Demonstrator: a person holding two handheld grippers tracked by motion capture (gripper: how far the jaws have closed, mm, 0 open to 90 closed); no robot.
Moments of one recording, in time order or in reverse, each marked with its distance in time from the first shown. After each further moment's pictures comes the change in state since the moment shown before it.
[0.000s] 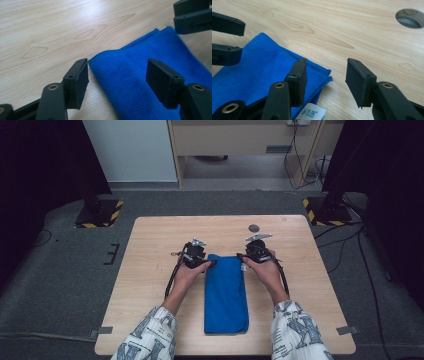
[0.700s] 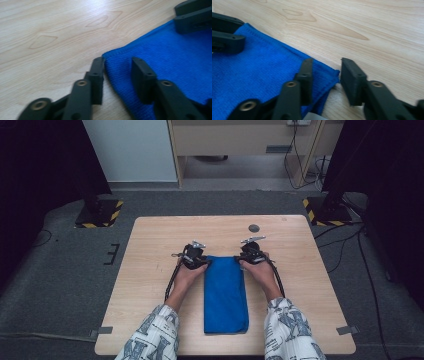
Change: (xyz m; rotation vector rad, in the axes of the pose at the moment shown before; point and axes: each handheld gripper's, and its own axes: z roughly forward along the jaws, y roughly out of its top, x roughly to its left) left arm 0.011 -0.012 0.013 0.016 0.011 -0.005; right arm 0.002 -0.008 0.033 0.047 0.031 0.007
